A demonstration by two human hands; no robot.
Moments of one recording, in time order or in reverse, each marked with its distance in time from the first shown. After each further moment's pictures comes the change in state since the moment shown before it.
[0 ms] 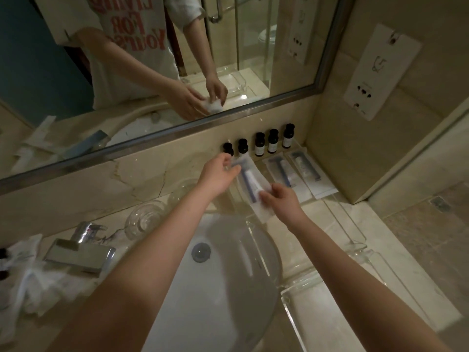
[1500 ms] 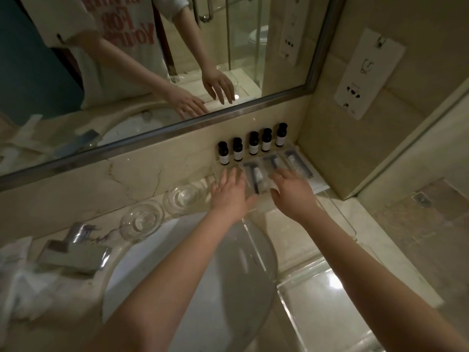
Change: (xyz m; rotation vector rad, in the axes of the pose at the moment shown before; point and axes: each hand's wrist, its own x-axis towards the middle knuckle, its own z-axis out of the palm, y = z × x) left_hand -0.028 -0.016 0.047 0.700 -0.139 0.164; right_hand -0.004 -0.014 -0.038 -1.048 0.058 -0.366
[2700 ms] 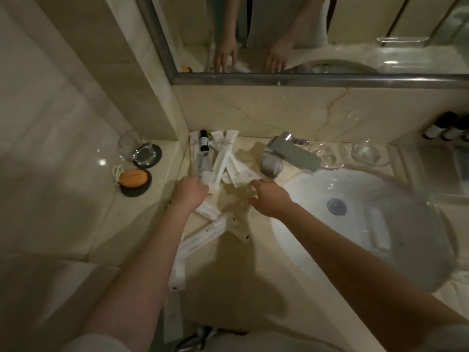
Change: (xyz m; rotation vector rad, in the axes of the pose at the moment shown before) left_hand -0.355 -0.414 0.011 -0.440 0.151 -0.856; right_hand -0.111 -0.452 0.113 0.138 -0.474 -0.506
